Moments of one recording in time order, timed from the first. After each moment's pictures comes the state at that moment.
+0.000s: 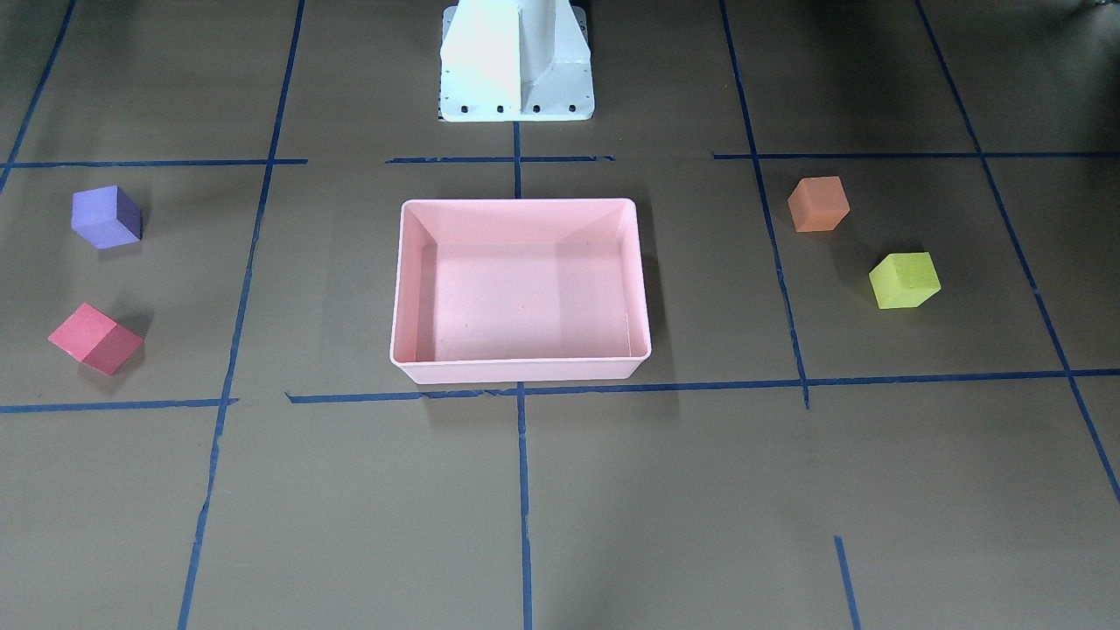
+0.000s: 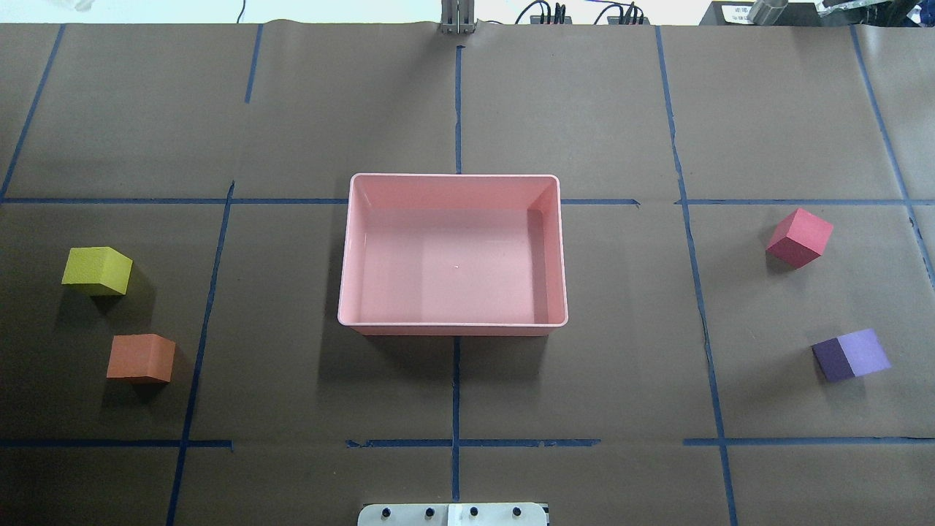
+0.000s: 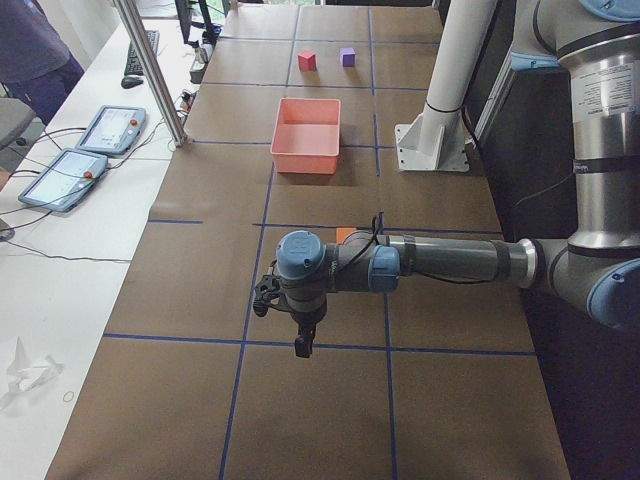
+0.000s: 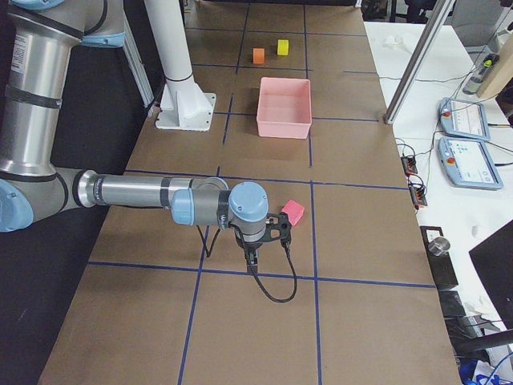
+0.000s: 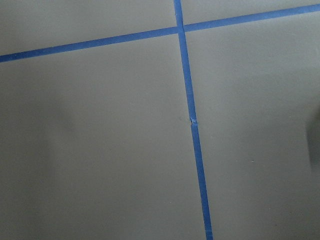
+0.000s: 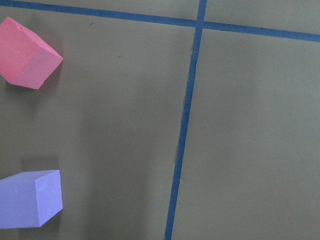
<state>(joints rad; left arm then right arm) -1.54 -1.39 -1.78 -1.54 -2.32 0.13 1.57 -1.84 1.85 -1.56 2.40 -0.13</state>
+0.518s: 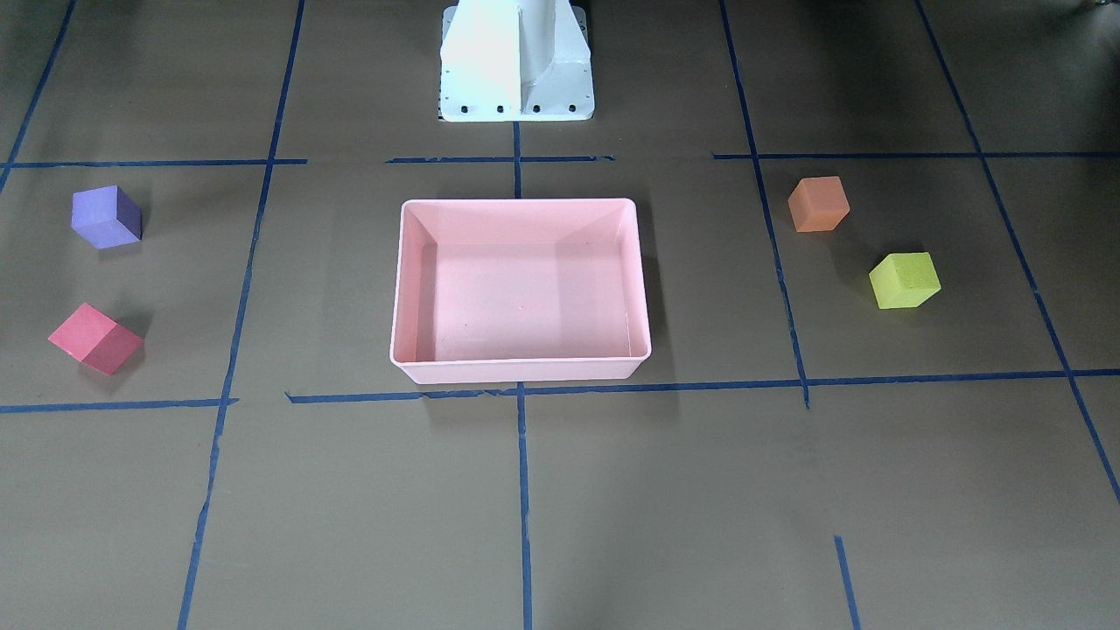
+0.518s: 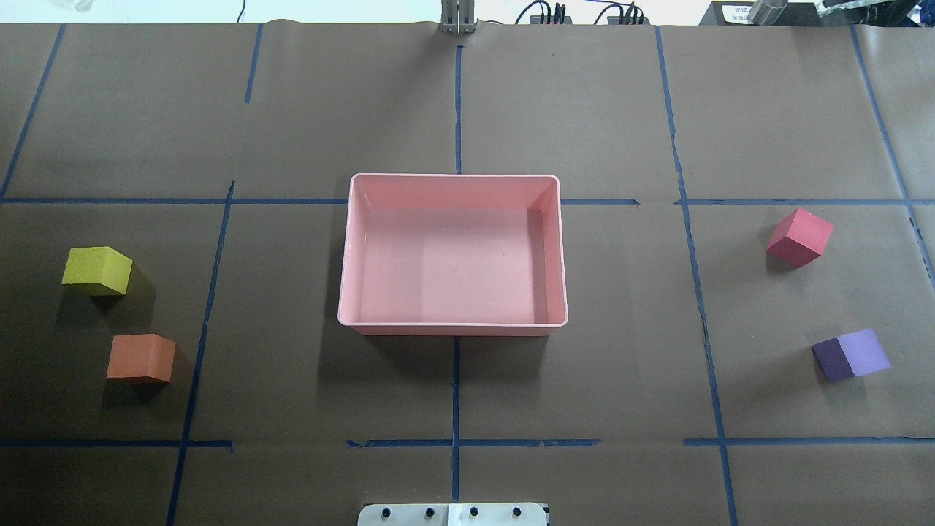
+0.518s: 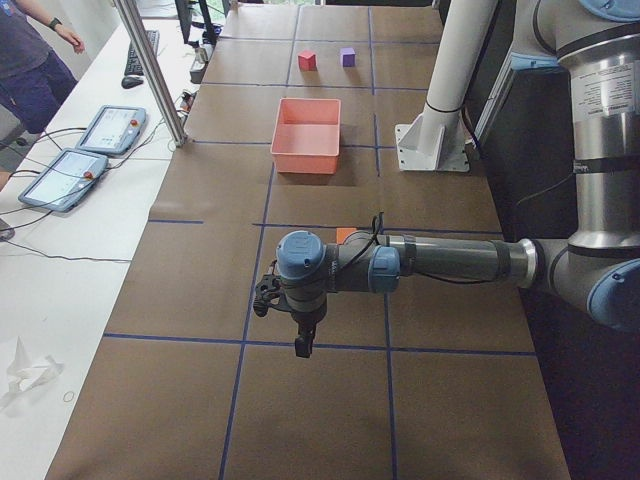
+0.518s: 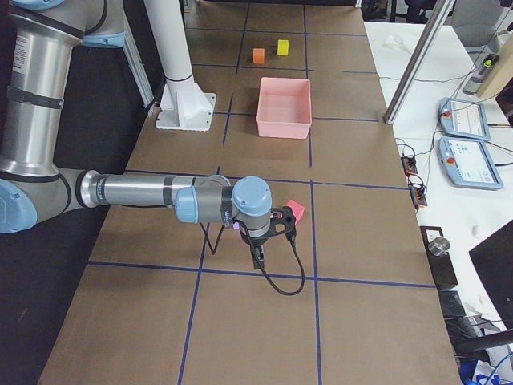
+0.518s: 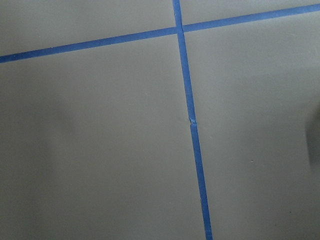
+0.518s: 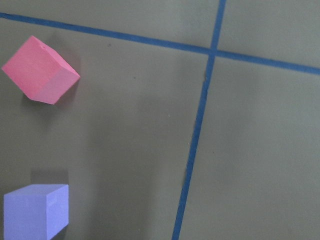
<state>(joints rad) -1.54 -1.39 -1.78 -1.54 -2.32 0.13 1.55 -1.82 1.85 -1.46 2.41 -0.12</state>
